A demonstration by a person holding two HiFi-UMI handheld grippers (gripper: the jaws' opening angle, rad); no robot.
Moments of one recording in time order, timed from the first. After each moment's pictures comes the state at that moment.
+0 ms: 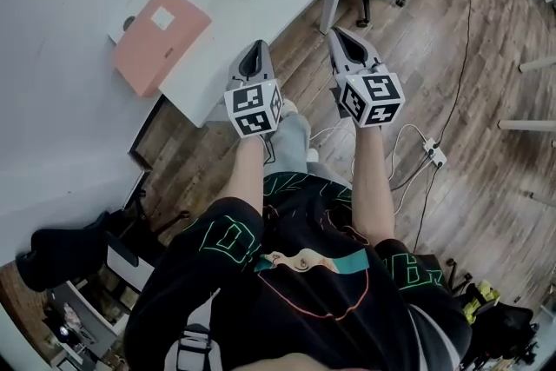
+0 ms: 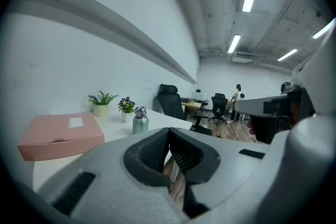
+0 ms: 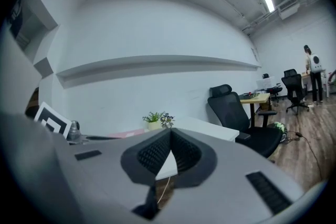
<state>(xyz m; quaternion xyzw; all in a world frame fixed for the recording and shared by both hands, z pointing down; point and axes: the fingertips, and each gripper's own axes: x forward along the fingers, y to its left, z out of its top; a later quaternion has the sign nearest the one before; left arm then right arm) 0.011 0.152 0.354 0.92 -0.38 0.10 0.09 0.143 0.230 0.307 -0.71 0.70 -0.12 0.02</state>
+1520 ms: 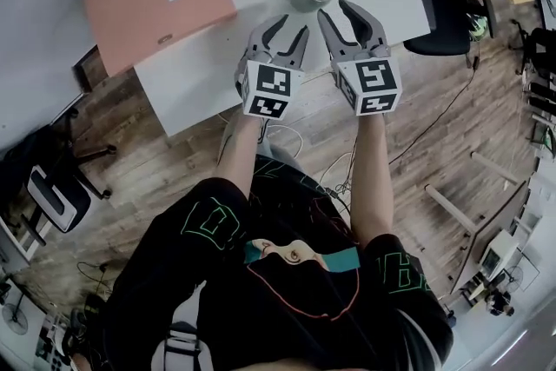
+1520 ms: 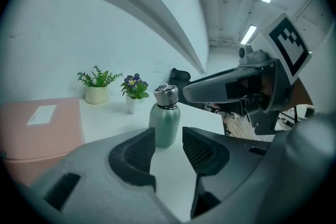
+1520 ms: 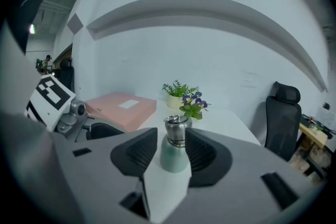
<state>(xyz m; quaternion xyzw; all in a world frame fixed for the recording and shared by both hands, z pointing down) 0.063 -0.029 0.440 0.90 -0.38 0.14 0.15 0.107 -0.048 0.375 -0.51 0.82 -0.07 -0.23</state>
